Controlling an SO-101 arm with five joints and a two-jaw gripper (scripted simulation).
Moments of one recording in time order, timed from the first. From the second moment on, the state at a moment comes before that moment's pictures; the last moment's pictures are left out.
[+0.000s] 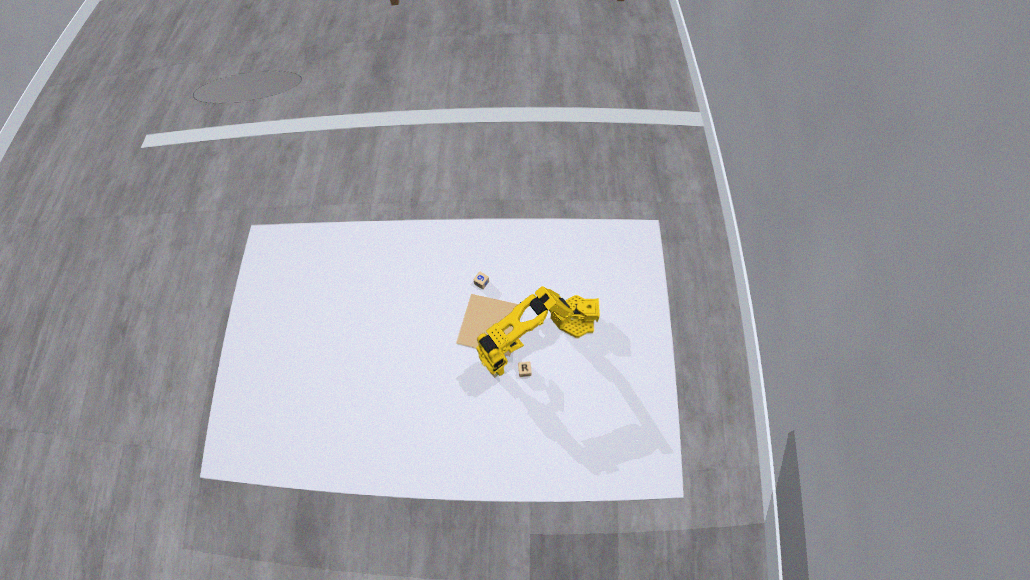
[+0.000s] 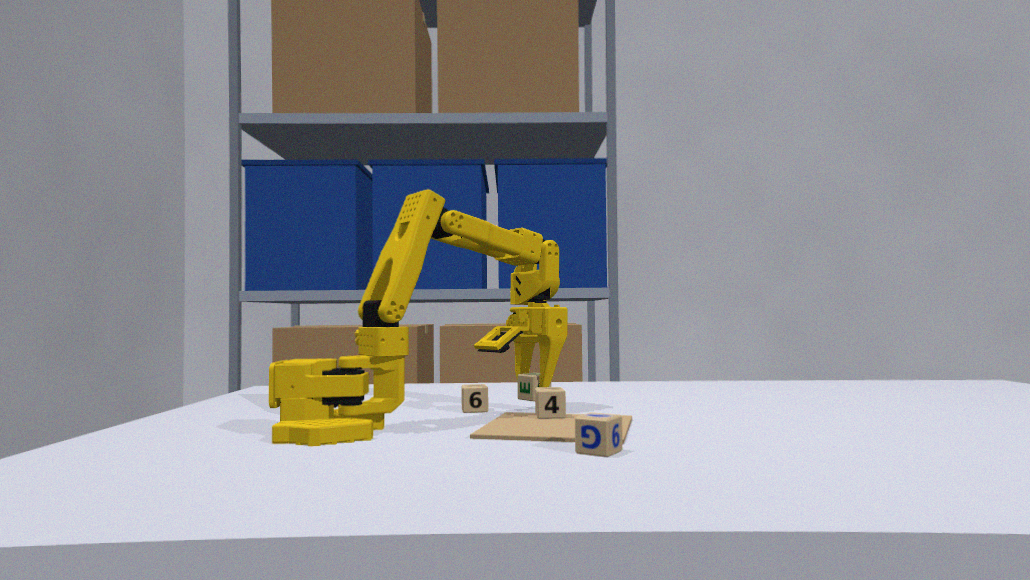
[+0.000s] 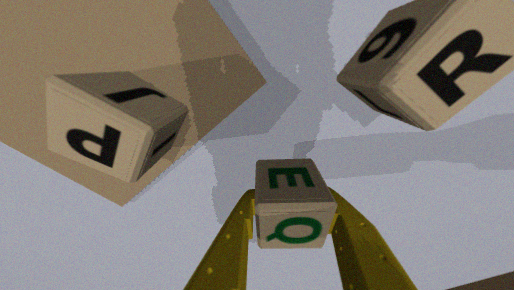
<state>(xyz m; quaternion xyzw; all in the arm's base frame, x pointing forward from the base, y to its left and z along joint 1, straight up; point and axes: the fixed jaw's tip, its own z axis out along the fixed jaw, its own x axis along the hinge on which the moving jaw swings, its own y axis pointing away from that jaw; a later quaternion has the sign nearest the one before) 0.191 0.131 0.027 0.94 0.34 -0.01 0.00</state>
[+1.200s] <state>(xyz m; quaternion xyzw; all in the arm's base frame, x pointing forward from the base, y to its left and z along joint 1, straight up) 0.195 0.130 0.063 0.95 0.30 0.00 0.00</state>
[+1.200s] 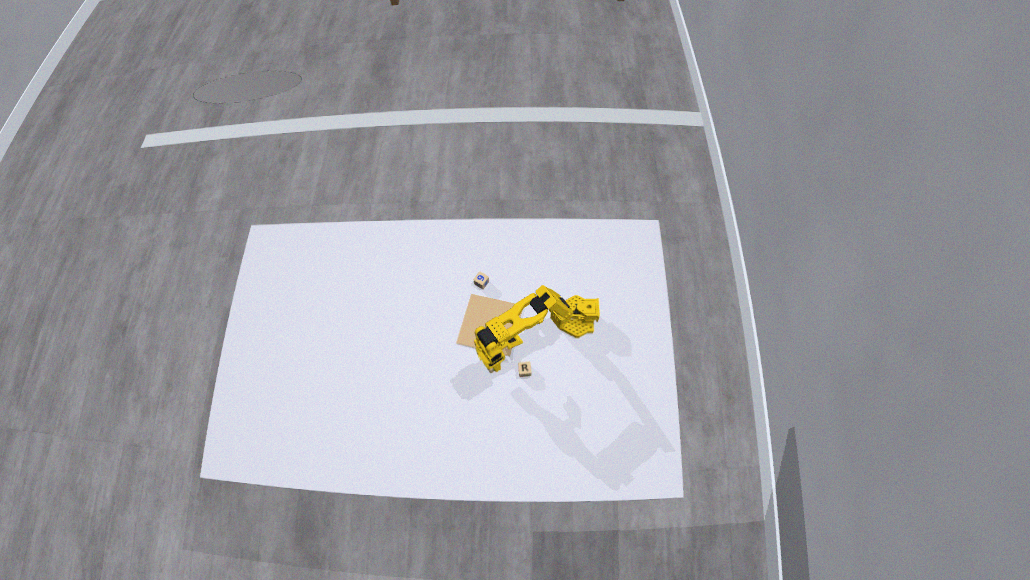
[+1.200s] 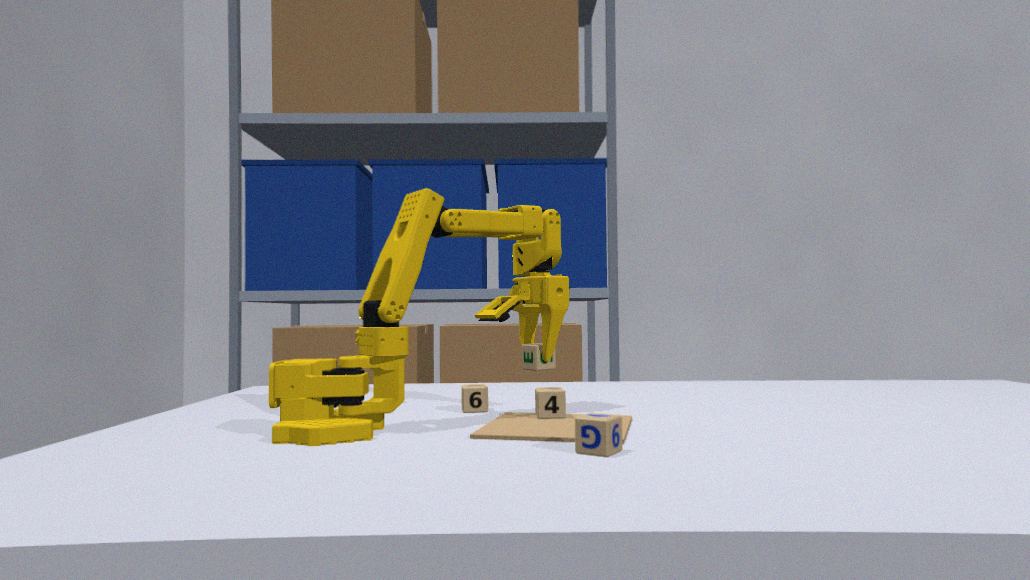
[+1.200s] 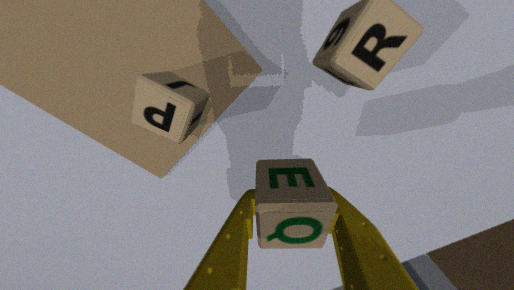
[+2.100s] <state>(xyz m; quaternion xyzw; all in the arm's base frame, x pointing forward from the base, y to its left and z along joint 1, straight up) 0.198 0.074 0.064 0.98 -0.17 -0.01 0.00</state>
